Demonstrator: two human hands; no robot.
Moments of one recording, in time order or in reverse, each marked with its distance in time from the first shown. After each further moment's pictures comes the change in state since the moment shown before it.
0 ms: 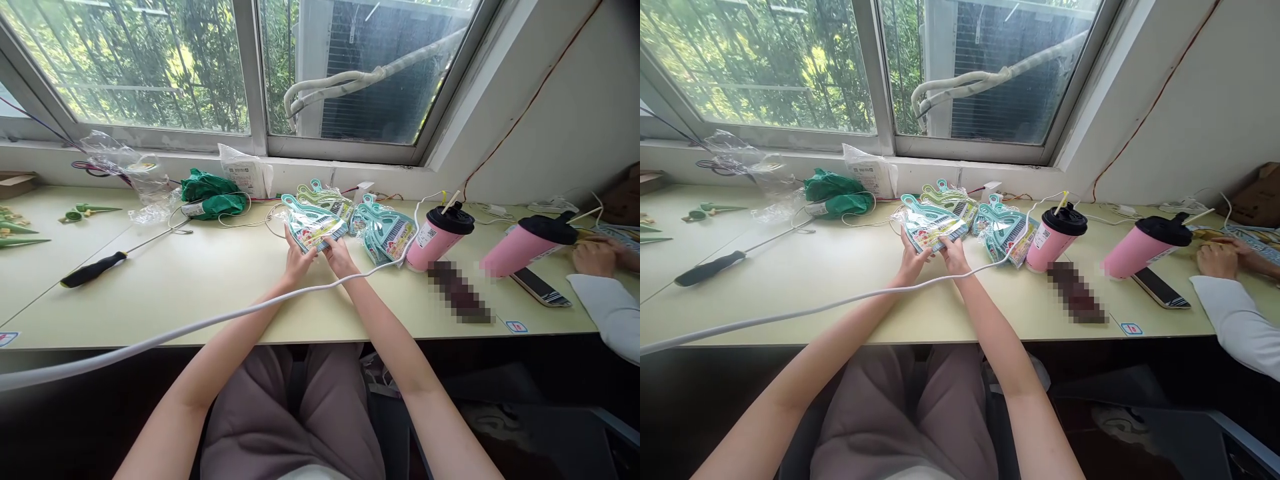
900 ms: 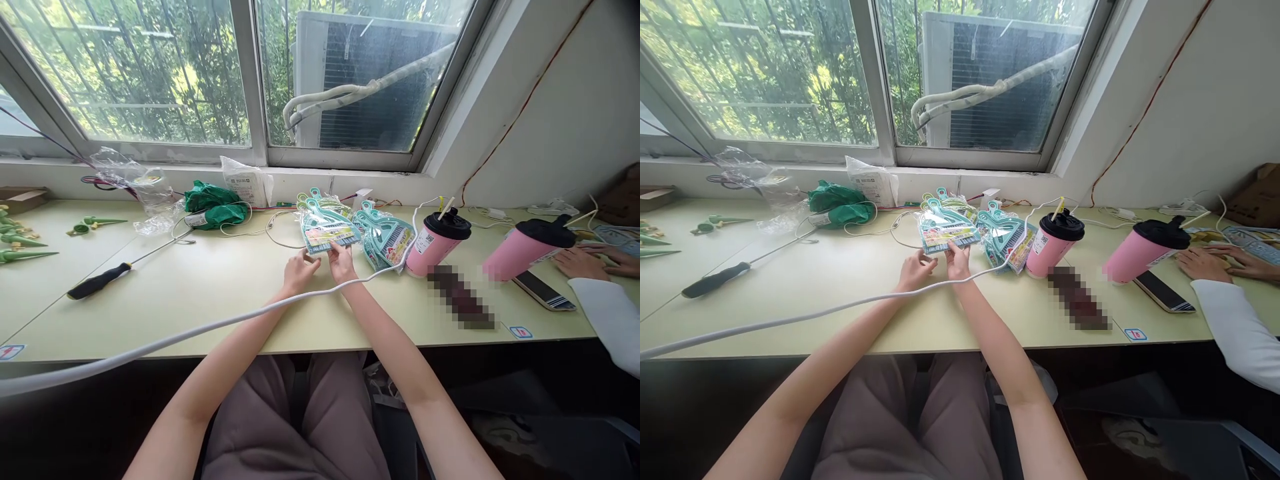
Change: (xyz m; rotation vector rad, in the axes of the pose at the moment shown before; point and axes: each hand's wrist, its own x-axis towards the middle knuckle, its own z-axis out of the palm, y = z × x) left_hand -0.005 0.014 -0.004 0.521 -0.106 -0.054; right_hand -0.007 -0.006 0.004 0.098 0.129 -0.151
